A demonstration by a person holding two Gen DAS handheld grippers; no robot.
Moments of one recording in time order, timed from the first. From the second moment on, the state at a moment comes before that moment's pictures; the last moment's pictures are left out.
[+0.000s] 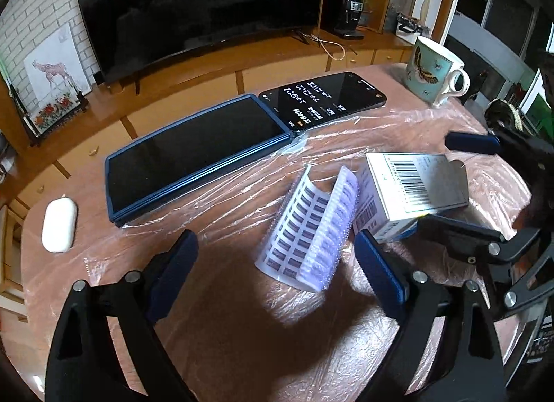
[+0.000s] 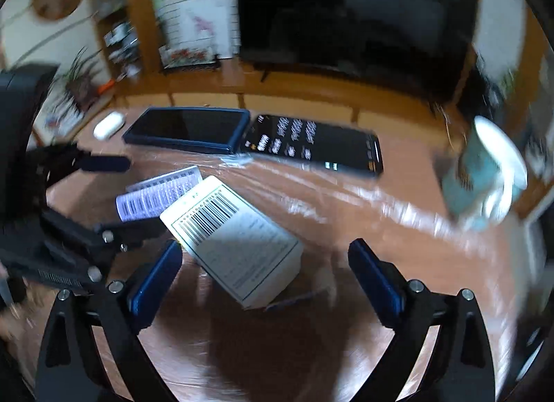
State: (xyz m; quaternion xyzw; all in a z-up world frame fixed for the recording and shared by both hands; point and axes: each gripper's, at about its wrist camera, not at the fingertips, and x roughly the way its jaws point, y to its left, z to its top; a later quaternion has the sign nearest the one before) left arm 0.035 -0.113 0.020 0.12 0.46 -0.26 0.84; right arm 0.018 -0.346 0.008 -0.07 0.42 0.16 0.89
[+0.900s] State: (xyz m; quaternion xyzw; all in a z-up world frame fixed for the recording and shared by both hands) left arm 0.031 -0.117 0.014 0.11 0.47 -0.26 0.84; right arm 0.025 -0.345 -0.012 0.00 0.47 0.25 0.85
